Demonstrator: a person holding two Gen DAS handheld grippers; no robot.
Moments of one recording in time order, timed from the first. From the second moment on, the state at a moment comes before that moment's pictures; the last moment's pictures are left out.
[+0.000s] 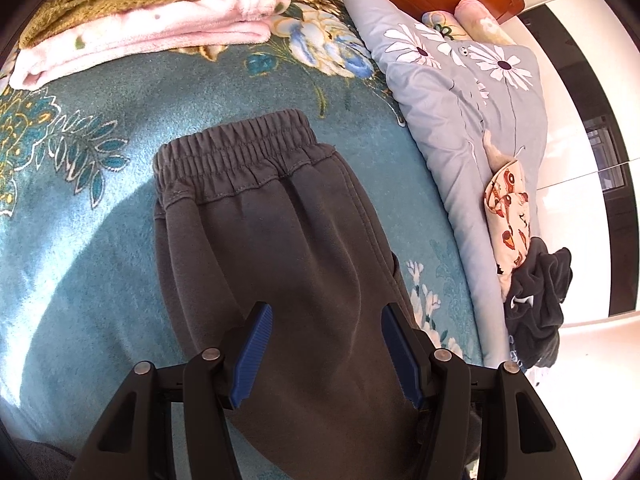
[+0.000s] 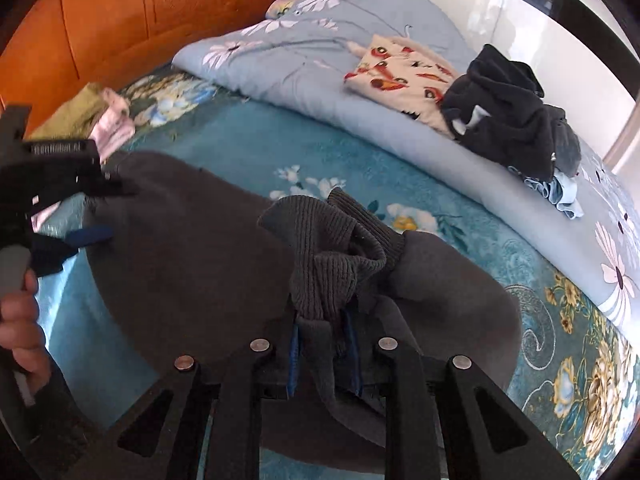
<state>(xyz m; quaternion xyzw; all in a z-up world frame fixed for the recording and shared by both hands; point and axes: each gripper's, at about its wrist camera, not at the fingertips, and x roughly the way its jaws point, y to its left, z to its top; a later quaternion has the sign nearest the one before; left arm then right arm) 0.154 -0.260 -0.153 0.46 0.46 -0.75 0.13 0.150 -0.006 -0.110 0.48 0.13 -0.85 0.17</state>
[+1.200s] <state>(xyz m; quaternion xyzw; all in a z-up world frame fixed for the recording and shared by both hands) 0.118 -0.105 -0.138 0.56 0.22 -0.78 -0.17 0.135 0.176 -0.129 0.56 -0.19 -0.80 0.09</state>
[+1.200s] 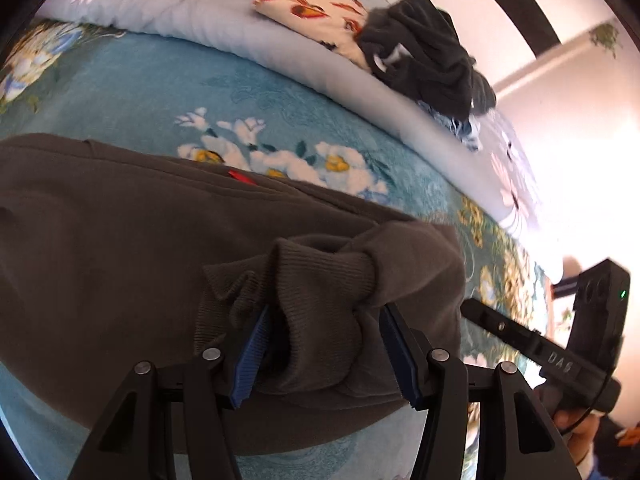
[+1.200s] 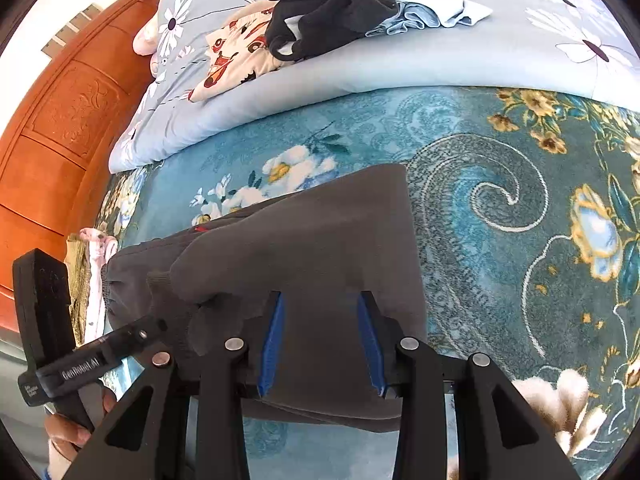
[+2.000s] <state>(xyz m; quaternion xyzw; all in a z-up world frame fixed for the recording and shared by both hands) 0.136 -0.187 -0.118 0.48 0.39 -0.78 -0.07 0.120 0.127 -0.125 0.54 -0.11 -0.82 0.16</state>
